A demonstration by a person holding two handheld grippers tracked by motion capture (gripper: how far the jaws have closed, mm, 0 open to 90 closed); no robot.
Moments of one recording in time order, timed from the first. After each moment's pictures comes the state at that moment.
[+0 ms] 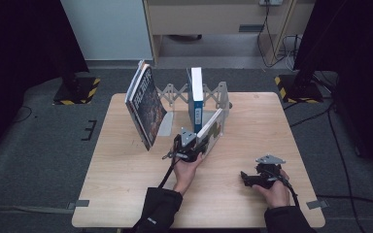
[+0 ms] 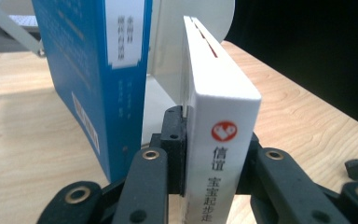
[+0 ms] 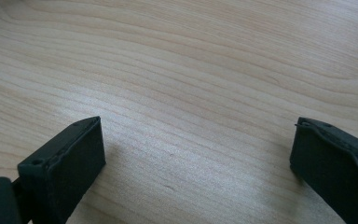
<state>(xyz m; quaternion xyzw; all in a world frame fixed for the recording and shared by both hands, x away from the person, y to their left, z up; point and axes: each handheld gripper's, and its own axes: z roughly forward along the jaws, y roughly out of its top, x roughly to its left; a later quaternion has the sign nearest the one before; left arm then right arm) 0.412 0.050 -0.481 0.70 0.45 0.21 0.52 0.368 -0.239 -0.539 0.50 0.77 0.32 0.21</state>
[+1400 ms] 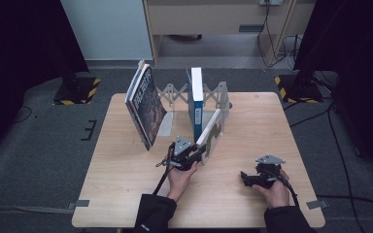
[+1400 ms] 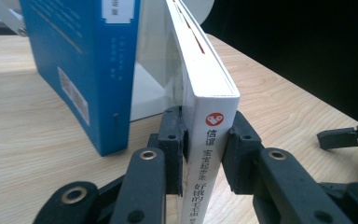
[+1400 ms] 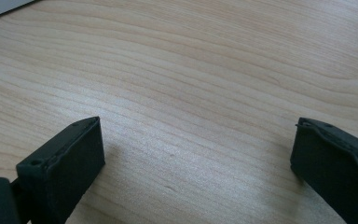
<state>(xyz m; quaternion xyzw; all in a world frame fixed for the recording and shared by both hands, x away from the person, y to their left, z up) 0.396 0.062 -0.495 0.70 0.42 0.17 0.55 0.368 -0.239 -0.539 0.51 0.77 0.32 0.21</state>
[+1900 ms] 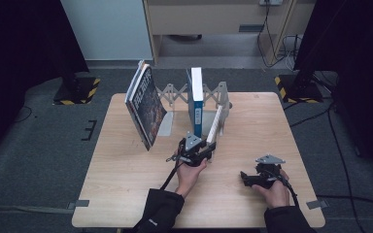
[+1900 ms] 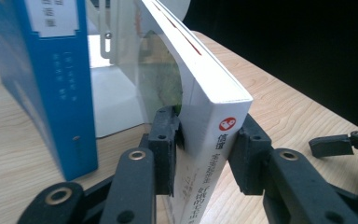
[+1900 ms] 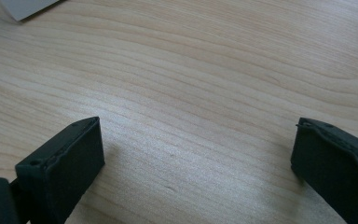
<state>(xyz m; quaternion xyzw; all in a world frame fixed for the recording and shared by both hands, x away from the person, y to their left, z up) 0.410 0.036 -0.492 0.71 0.41 0.16 0.55 0.368 -0.238 -0.539 0.50 0.77 0.32 0.21</state>
